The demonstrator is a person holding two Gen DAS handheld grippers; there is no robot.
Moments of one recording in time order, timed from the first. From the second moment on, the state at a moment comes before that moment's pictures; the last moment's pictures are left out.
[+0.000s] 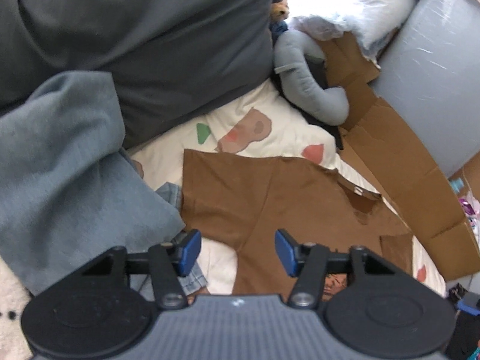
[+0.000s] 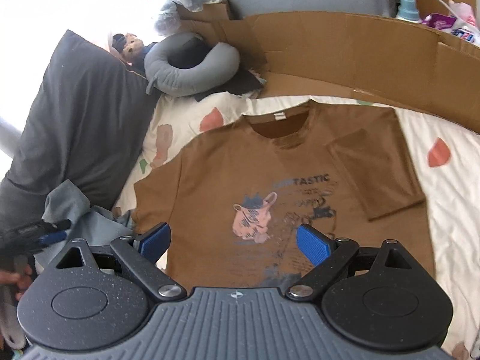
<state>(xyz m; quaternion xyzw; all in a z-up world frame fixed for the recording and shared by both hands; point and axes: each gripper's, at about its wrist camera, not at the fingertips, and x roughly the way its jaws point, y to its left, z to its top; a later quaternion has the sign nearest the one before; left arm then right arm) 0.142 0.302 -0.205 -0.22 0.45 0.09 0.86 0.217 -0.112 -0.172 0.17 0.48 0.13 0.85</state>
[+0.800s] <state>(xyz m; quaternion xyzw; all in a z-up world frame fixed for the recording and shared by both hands) 0.177 0.305 -0.344 -0.27 0.42 0.12 0.86 0.250 -0.028 -0.275 0.10 0.53 0.18 0.83</state>
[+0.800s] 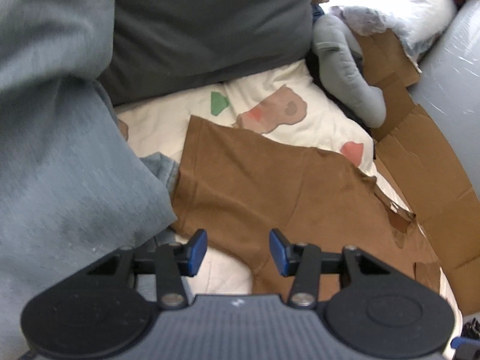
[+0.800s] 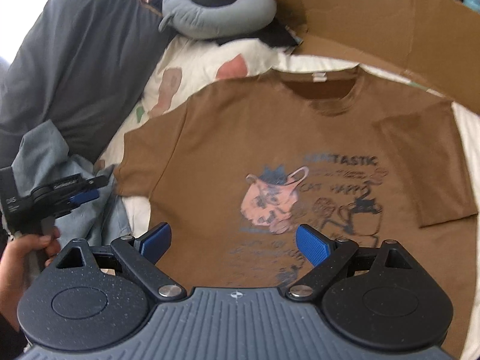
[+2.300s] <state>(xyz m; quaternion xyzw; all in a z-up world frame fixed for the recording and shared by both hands) 0.175 0.309 -0.418 -0.33 0.27 0.22 0.87 0.252 0.028 -0.305 0.10 0.55 0.22 0.80</state>
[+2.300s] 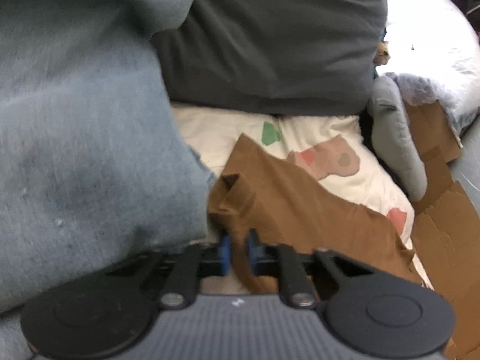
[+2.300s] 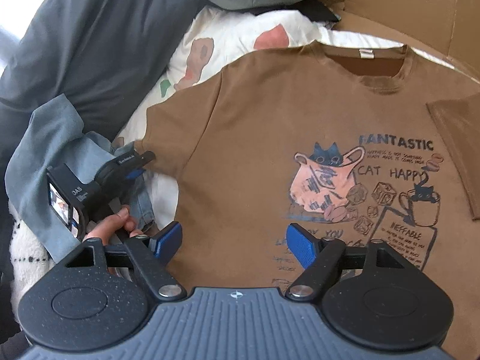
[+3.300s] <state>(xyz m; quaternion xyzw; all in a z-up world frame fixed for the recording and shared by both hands) 0.173 0.314 -0.362 -0.27 0.27 0.02 0.92 0.313 0.142 -0.406 0.14 0.57 0.31 0.75</state>
